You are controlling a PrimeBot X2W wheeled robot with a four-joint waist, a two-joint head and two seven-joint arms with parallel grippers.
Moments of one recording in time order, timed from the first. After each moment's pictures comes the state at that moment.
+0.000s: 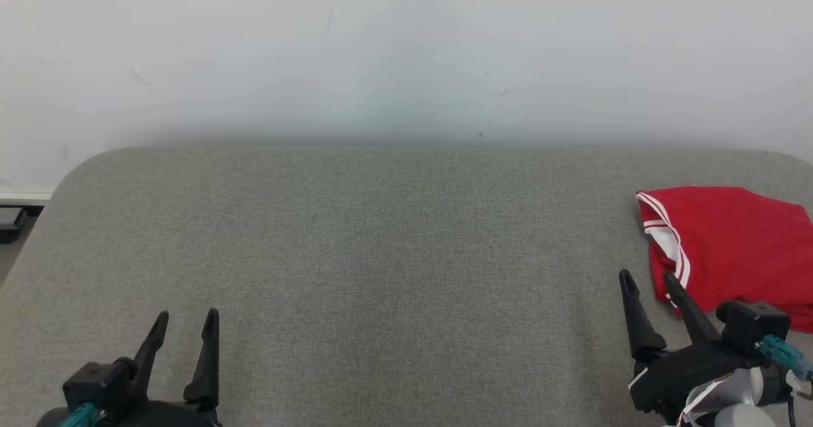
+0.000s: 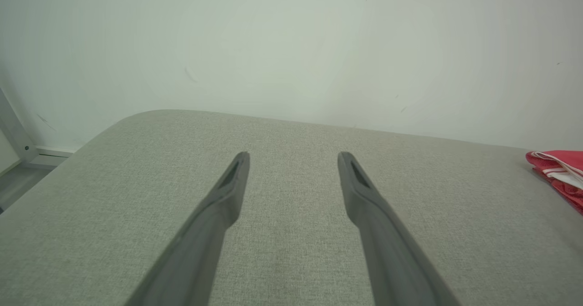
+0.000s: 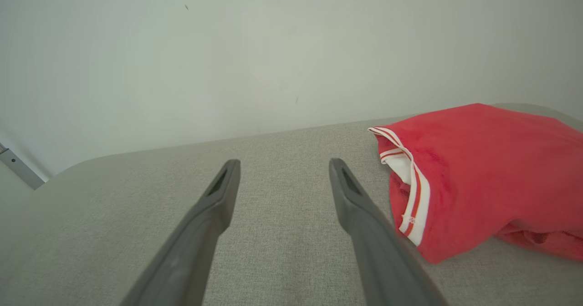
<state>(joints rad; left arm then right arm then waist) -0.10 0.37 -0.42 0.15 -0.52 0.15 -0.21 -0.09 -0.05 -0.10 0.24 0.32 0.13 -0.06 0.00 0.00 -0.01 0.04</state>
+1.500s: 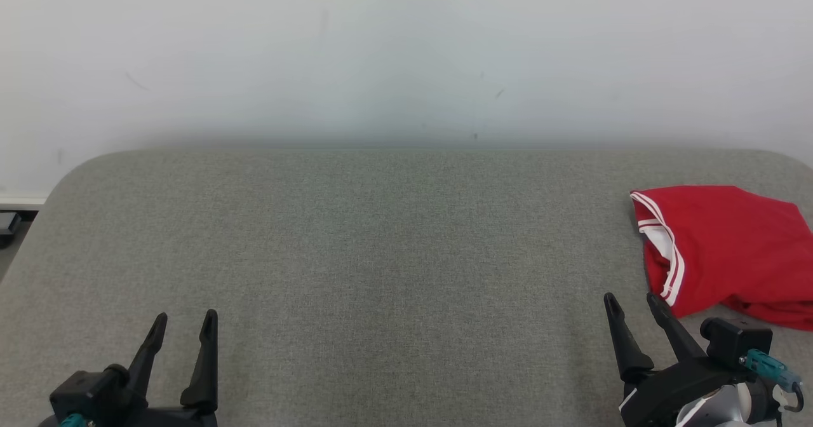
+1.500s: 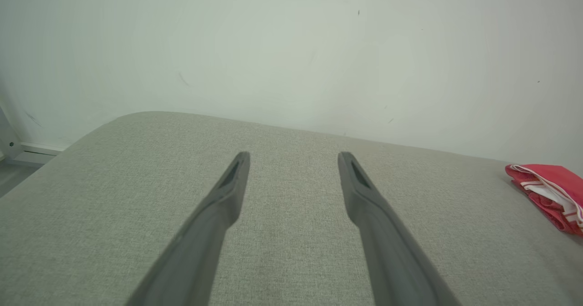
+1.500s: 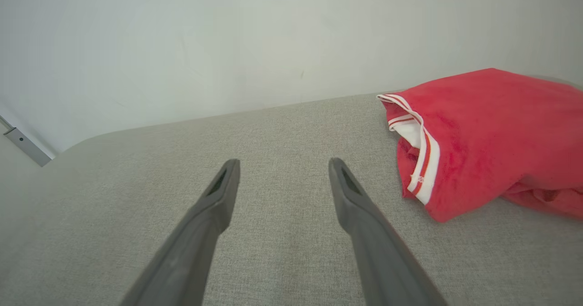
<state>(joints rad) -0.05 0.39 -0.41 0.06 -0.56 0.18 -0.21 -0.03 -0.05 -0.06 0.22 0.33 0.13 -0.02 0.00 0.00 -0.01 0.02</state>
